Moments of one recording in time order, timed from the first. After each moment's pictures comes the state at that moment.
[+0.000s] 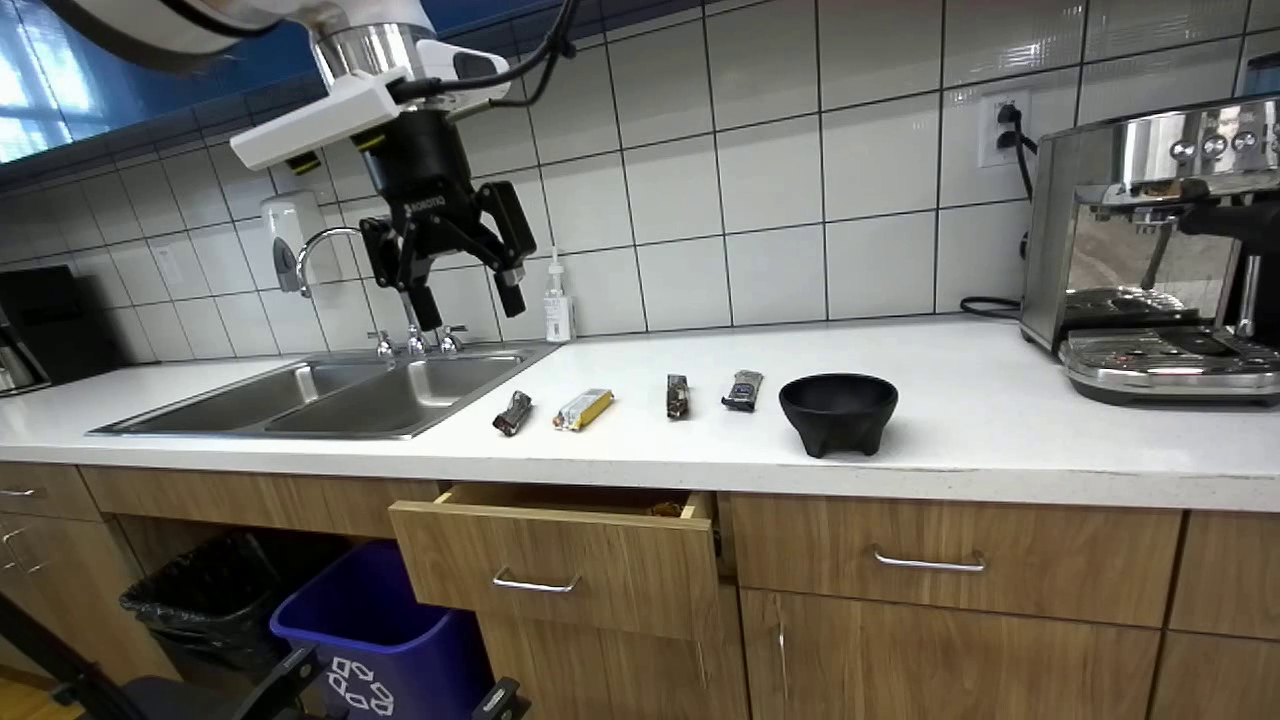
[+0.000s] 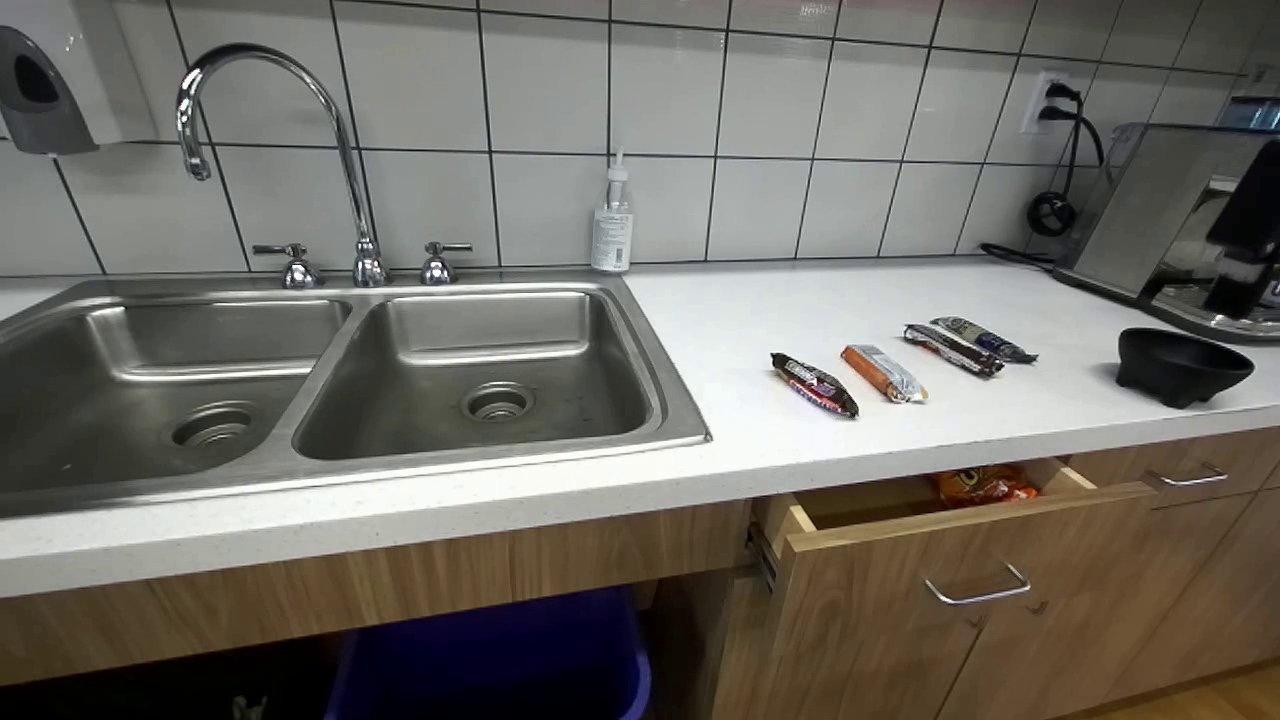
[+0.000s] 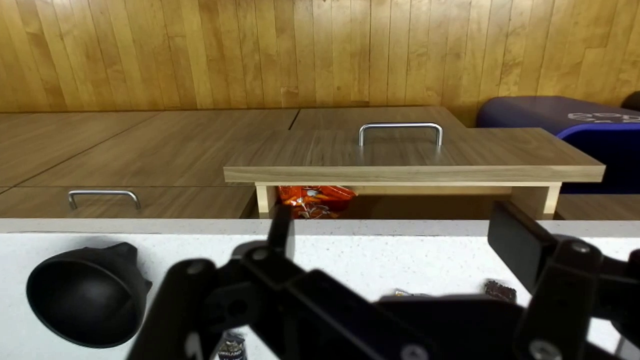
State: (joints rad) arm -0.04 -0.55 -0.05 -2.72 -0.14 2.23 -0.04
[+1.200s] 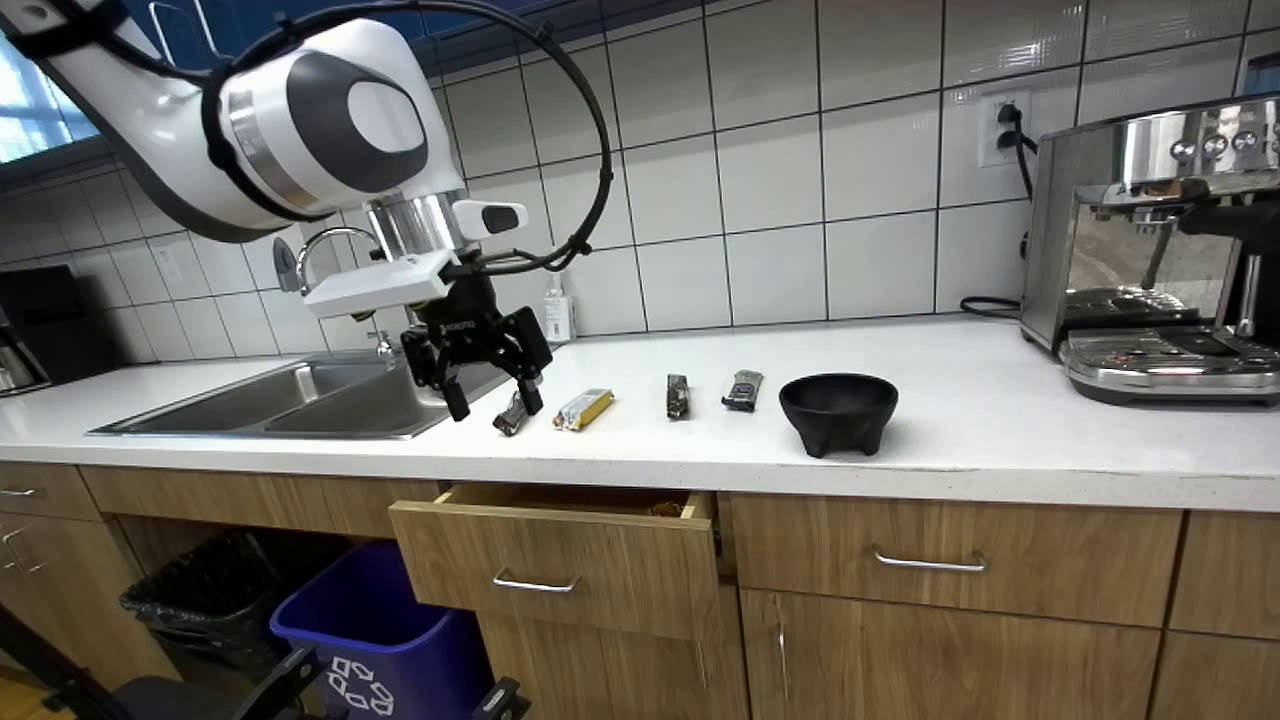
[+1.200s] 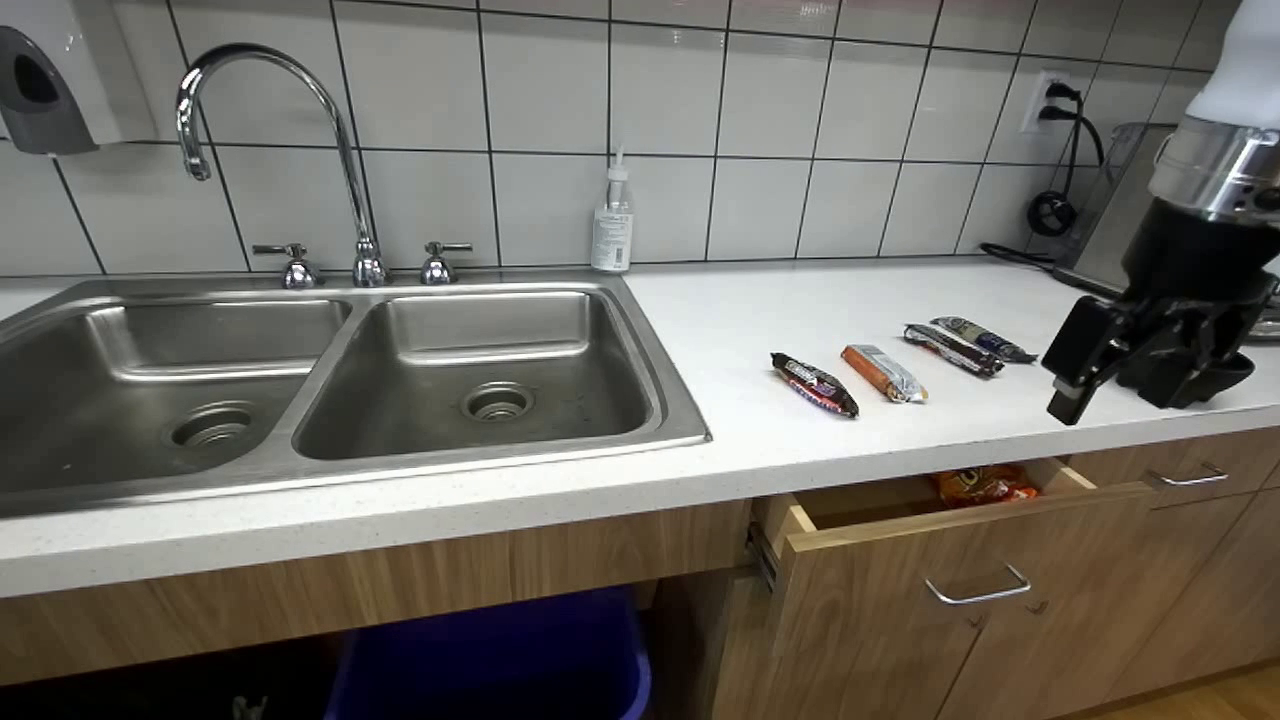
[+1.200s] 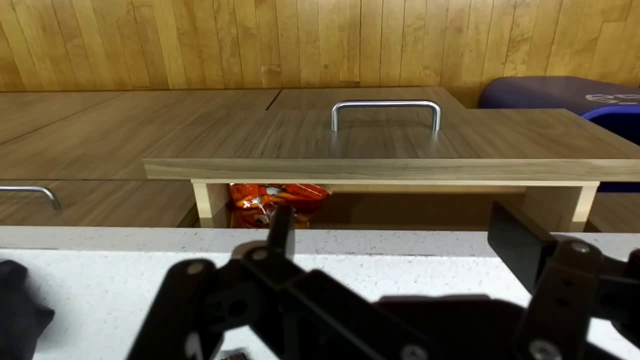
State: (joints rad) arm -0.04 -0.21 0.01 -2.75 -0.16 2.64 0.06
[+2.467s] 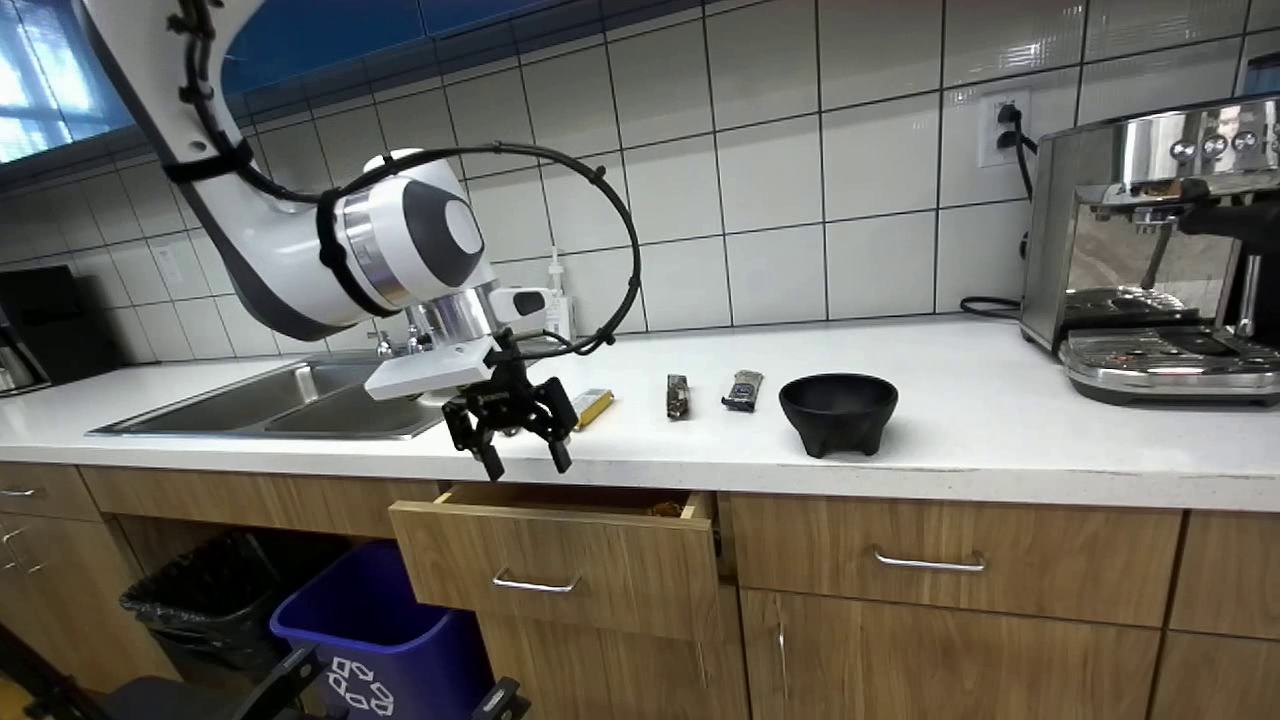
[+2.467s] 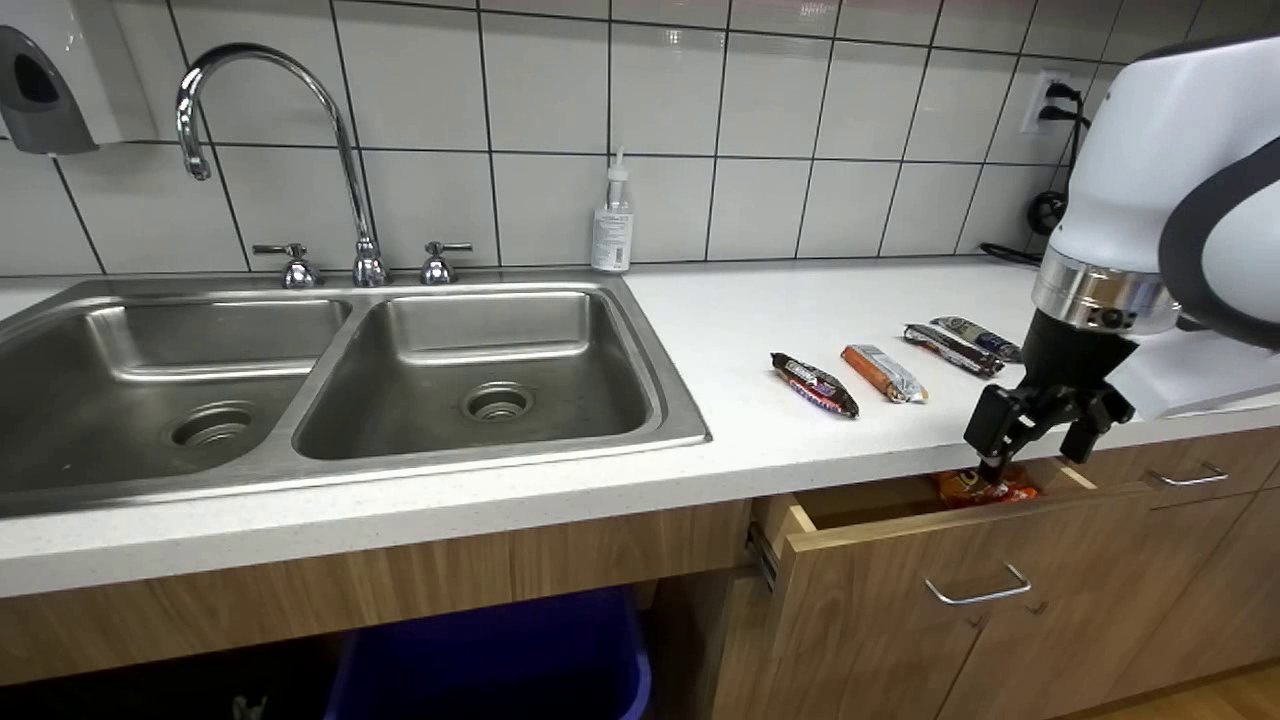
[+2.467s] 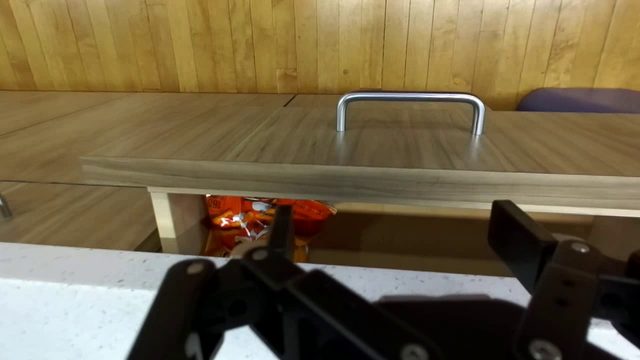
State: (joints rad) arm 0.00 0.15 -0.02 -2.61 -0.42 2.79 0.30
